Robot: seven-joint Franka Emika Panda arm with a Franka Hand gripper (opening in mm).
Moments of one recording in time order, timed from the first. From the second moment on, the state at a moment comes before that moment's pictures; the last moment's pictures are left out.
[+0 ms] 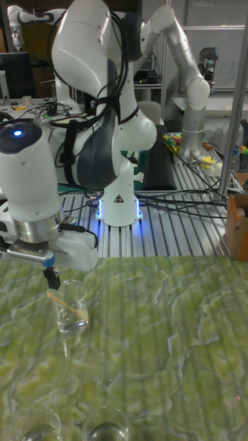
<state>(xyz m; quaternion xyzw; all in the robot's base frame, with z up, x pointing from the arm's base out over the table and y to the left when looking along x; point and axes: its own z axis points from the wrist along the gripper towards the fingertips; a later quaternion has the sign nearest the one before) 0.574 -0.135 0.234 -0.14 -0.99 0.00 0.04</state>
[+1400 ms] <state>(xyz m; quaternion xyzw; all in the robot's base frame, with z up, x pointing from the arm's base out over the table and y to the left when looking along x) 0.545 -0.156 0.210 -0.08 -1.00 -0.01 0.03</state>
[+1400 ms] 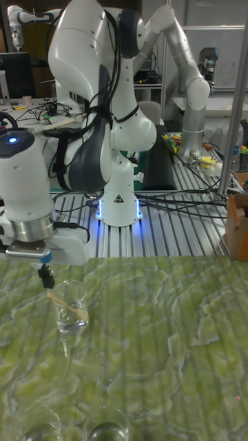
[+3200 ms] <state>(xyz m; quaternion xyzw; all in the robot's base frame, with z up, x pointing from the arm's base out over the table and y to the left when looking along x) 0.543 -0.160 0.204 -0.05 -1.00 -0.01 0.02</state>
